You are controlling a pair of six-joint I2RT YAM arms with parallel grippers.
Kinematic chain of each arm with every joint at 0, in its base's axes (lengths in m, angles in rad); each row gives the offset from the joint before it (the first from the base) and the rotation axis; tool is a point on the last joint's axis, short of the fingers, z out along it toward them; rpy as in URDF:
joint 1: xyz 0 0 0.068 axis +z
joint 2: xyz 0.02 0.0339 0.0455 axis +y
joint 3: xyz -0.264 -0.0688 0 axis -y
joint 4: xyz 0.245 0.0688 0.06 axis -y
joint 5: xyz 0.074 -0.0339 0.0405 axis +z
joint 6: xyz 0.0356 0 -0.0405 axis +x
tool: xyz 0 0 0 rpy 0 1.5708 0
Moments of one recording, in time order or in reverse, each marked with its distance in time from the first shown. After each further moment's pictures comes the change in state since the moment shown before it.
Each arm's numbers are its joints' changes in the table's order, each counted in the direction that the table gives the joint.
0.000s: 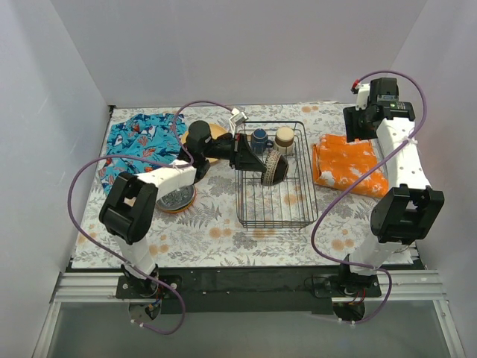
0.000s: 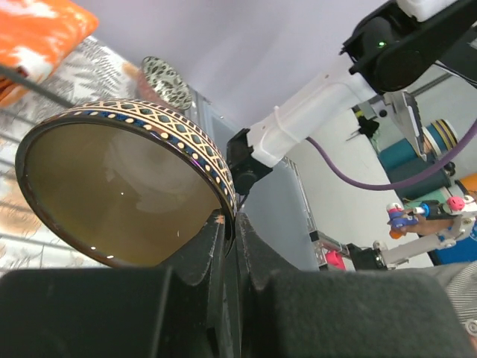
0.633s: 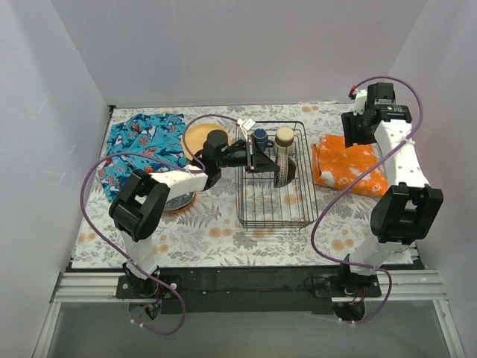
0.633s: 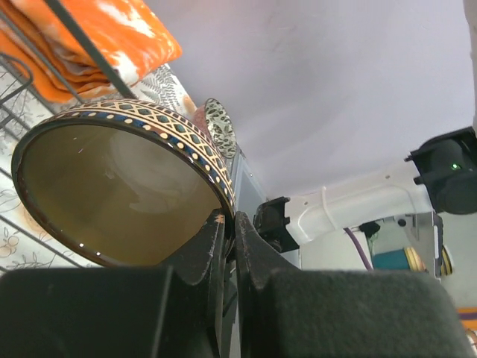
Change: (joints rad) left arm -0.113 0.076 -0.013 -0.034 0.357 -0.091; right arm 0.000 0.000 -0.053 0.014 -0.003 -0.008
